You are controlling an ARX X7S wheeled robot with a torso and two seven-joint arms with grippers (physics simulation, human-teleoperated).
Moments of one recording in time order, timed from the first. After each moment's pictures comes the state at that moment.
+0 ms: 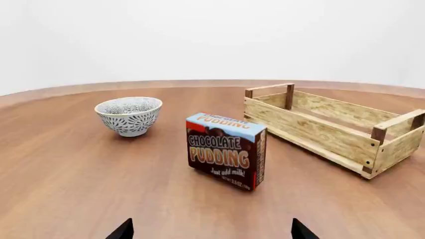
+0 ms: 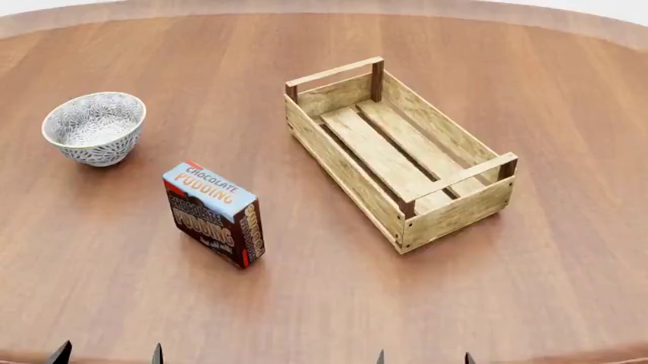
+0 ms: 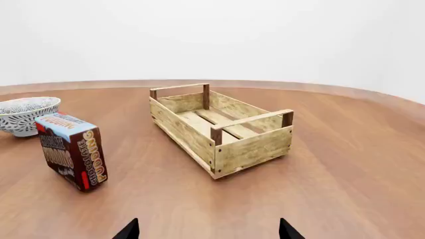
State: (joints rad) left arm 0.00 0.00 0.00 0.00 0.00 0.00 0.00; right arm 0.00 0.00 0.00 0.00 0.00 0.00 0.00
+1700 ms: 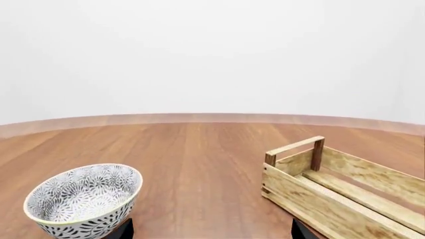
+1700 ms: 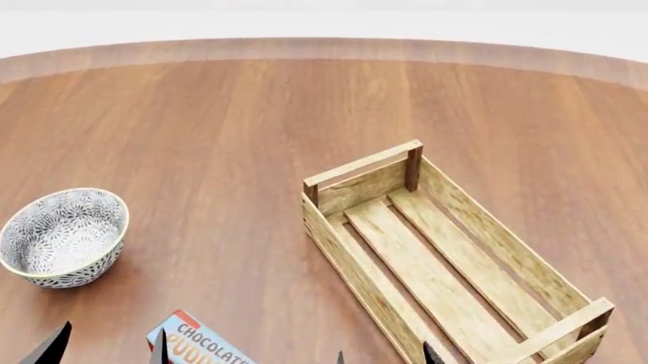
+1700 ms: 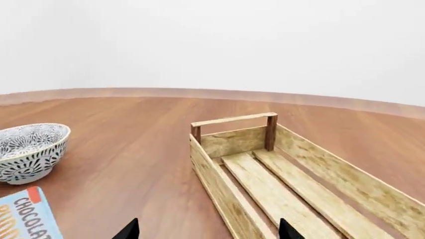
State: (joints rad) left arm 0.03 -0.13 0.15 0.22 -0.14 -0.09 -0.12; right arm 0.01 0.15 -0.19 -0.09 0.15 0.08 0.03
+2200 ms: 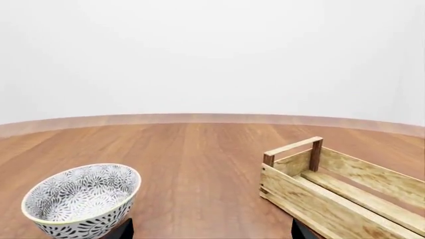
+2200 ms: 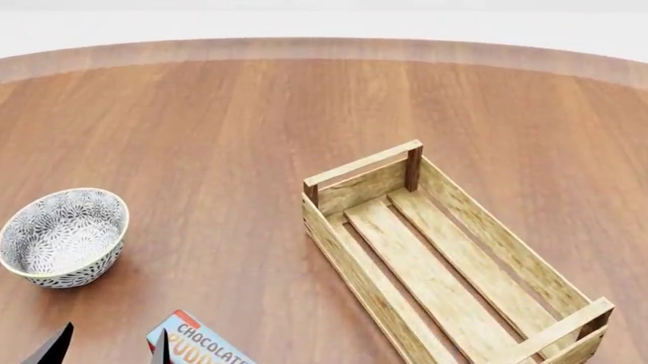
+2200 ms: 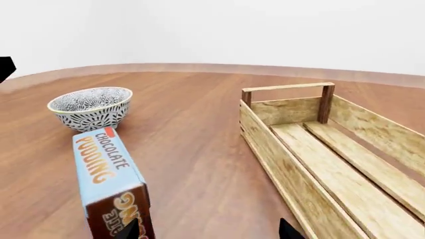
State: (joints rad) left arm 0.03 -0.15 0.17 0.22 -0.16 -0.08 -0.14; right arm -0.08 0.23 -0.24 -0.02 0.22 -0.05 -0.13
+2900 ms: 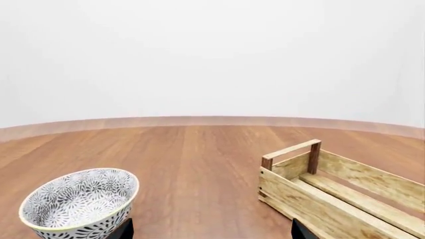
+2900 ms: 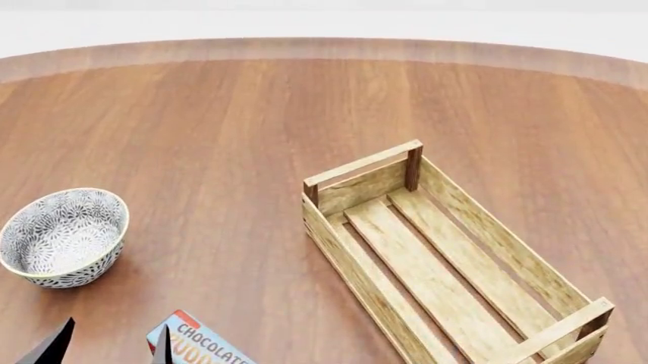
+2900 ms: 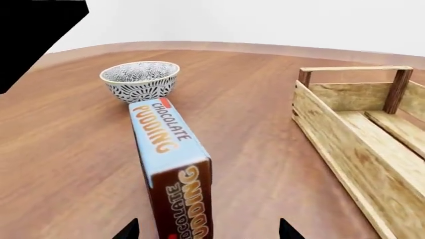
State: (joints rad) left arm 0.02 -0.17 0.20 0.24 -0.17 -0.09 -0.17; right arm -0.03 0.22 -0.37 0.07 0.19 -0.04 -0.18
